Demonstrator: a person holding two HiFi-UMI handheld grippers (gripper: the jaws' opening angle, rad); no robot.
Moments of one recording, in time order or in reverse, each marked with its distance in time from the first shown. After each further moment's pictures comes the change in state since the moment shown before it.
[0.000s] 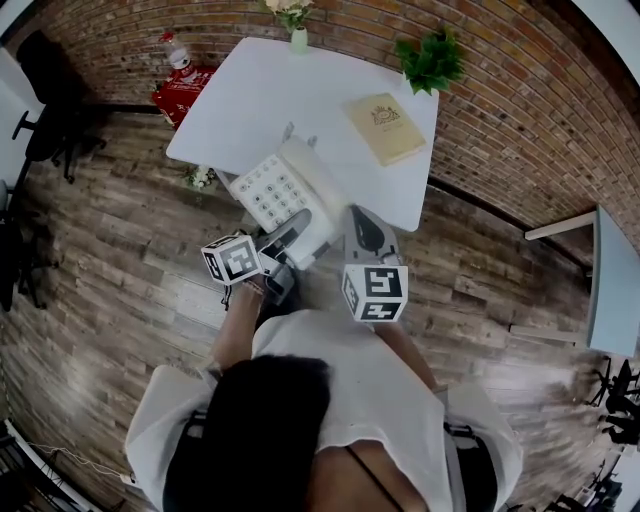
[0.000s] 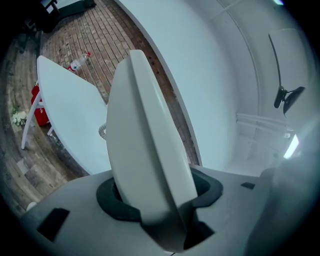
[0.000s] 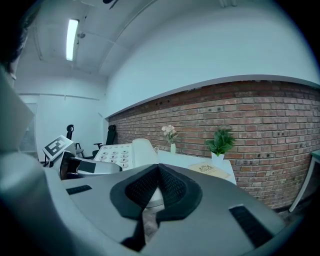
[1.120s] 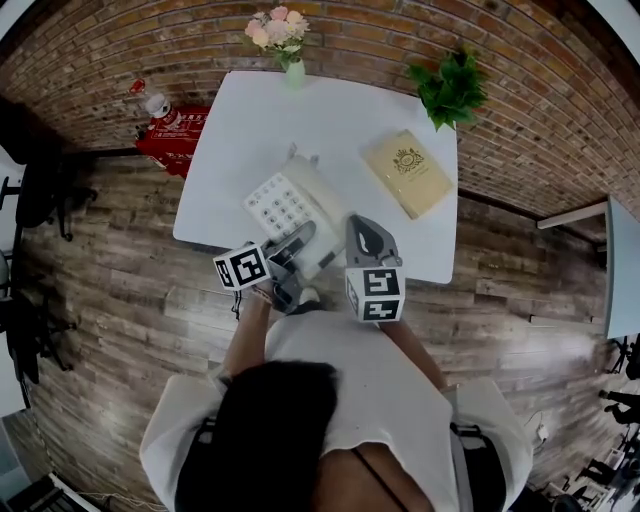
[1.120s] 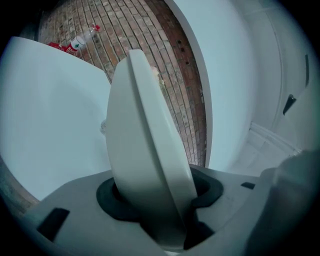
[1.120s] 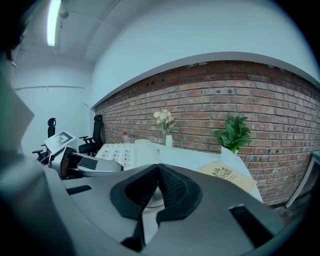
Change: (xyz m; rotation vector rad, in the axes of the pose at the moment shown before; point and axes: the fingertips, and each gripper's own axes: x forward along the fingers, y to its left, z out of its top) left arm 0.081 0.143 0.128 -0.160 0.174 0.010; right arm 0.209 -0.011 0.003 0.020 0.140 -0.095
